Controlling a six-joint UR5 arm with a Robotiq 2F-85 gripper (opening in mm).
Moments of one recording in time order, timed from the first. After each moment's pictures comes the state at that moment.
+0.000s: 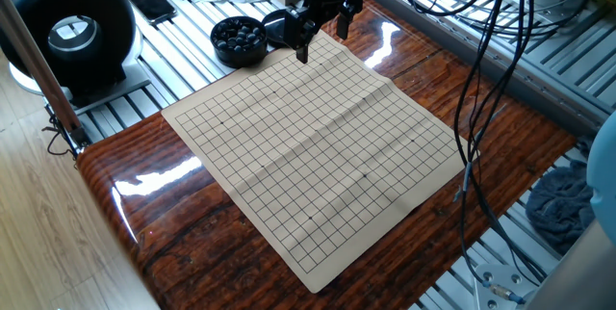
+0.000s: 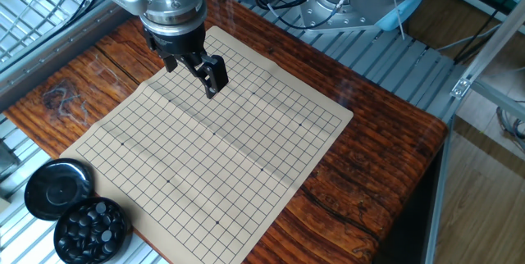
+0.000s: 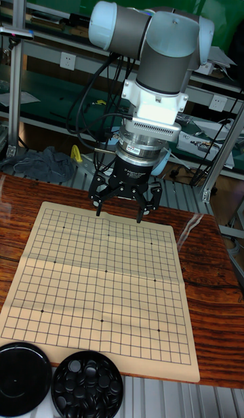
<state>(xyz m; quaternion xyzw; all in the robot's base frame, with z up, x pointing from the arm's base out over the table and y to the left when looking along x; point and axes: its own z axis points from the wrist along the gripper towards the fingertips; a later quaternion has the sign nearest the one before) 0.544 0.002 0.190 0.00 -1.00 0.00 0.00</state>
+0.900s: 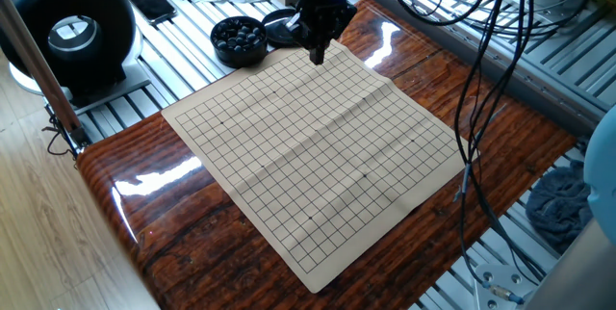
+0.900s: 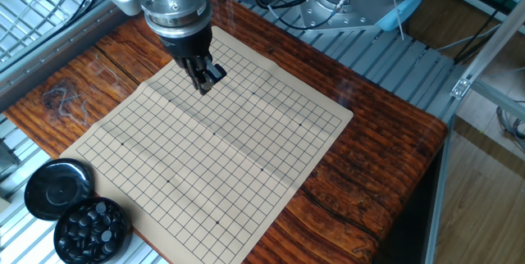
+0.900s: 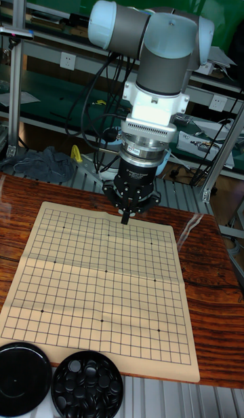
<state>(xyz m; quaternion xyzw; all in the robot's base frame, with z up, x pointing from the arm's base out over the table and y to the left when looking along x) 0.540 0.020 0.189 -0.07 -1.00 -0.03 0.01</state>
